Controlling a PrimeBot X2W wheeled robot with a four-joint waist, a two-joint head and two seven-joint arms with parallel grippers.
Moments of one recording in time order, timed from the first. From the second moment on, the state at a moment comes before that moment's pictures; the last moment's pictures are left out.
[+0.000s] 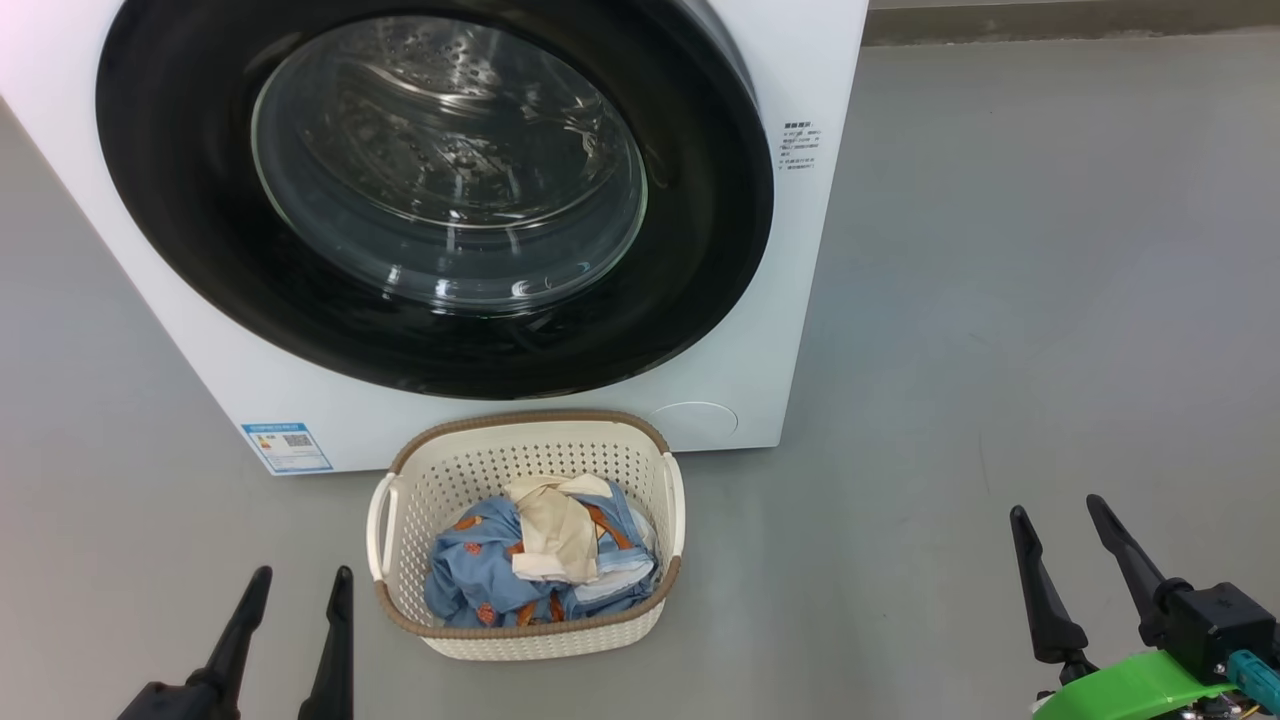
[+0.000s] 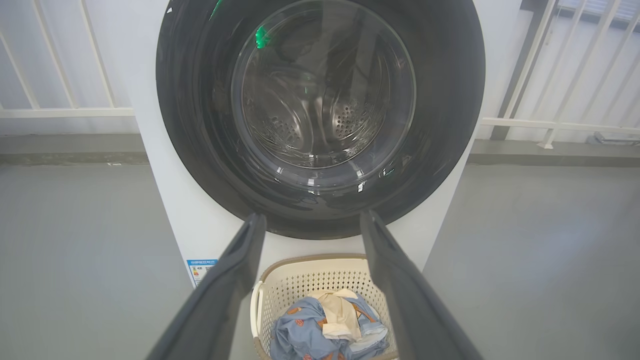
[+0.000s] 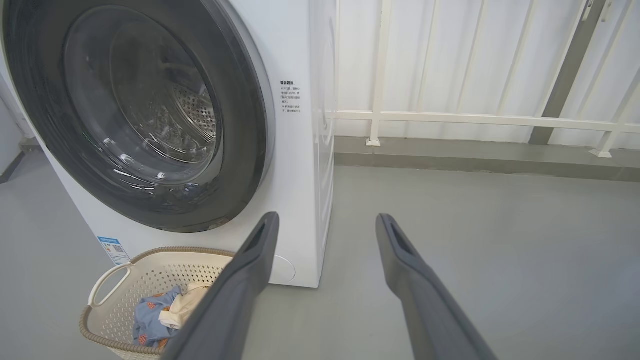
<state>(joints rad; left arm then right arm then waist) 0.08 0.09 -0.02 0.05 -0.22 -0.13 -0.25 0.01 -0.12 -0.08 0.14 0.13 0.13 -0.25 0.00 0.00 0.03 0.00</state>
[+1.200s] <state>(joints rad) 0.08 0.09 -0.02 0.05 -0.24 -0.13 -0.25 0.00 -0.11 -0.09 0.10 0.18 0.13 -0.25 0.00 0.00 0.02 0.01</state>
